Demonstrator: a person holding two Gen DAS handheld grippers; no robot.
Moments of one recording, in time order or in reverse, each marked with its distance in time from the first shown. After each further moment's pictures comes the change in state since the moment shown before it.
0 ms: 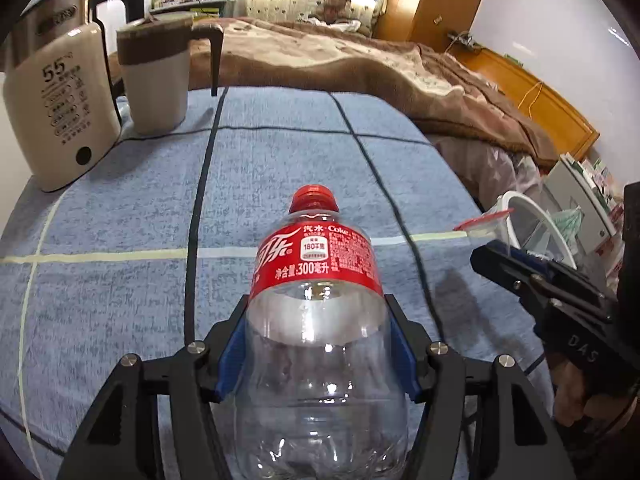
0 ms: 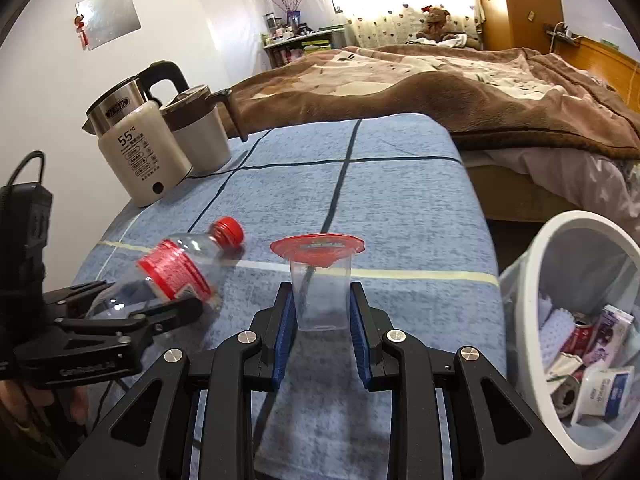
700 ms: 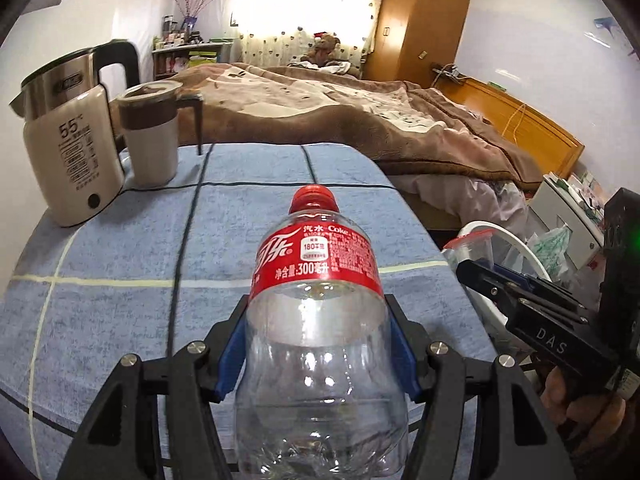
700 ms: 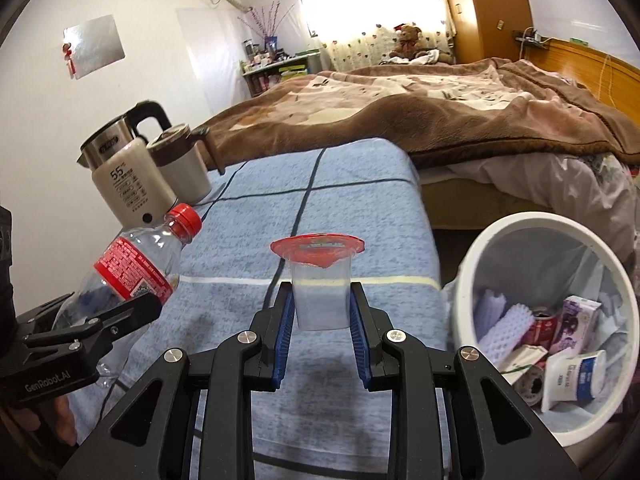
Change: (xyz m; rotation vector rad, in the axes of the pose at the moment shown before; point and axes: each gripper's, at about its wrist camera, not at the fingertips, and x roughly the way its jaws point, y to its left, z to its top) left arm -0.036 -0.044 0.001 0.037 -0.158 -0.006; right arm -0.043 -0.027 -0.002 0.063 -0.094 -0.055
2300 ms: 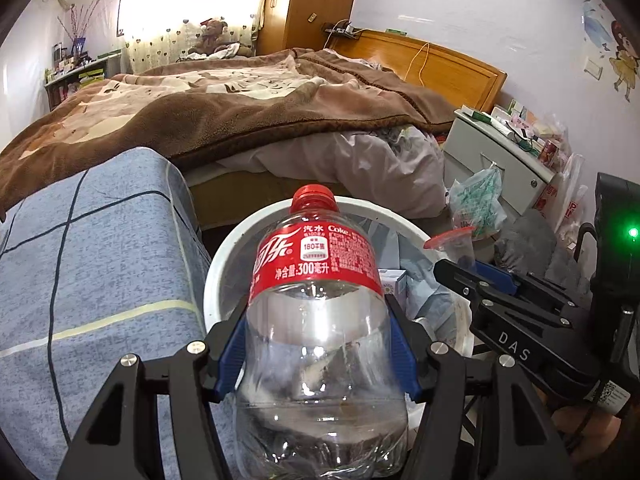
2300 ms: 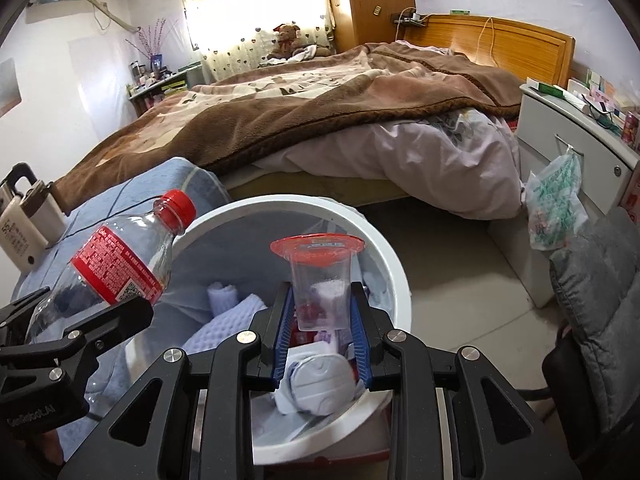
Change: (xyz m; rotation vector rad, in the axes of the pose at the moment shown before) left arm 0.091 -0.228 0.011 0.222 0.085 -0.211; right arm -0.061 -0.216 -0.015 0.172 0.002 -0.326
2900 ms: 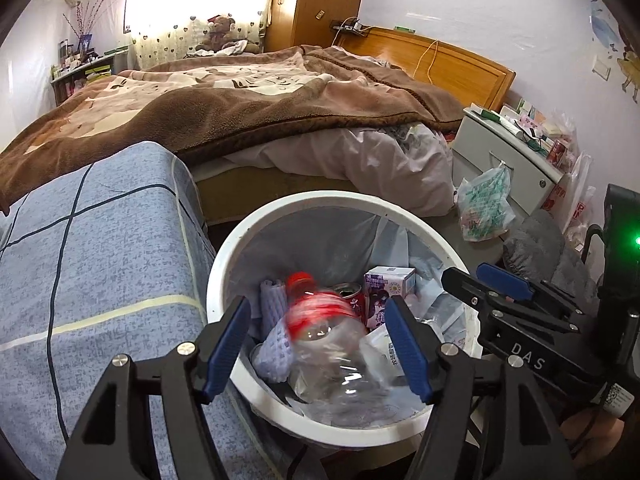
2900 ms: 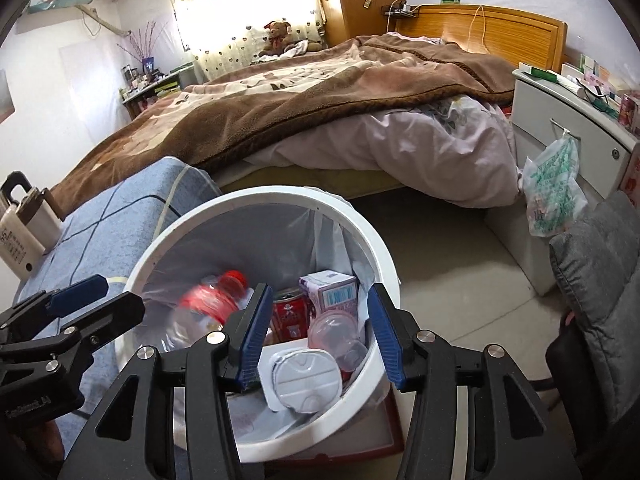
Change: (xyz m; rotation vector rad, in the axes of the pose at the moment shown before) left arm 0.002 0.000 -0.002 -0.007 0.007 0.028; right arm -0.002 -0.006 -0.008 0.035 0.015 0.003
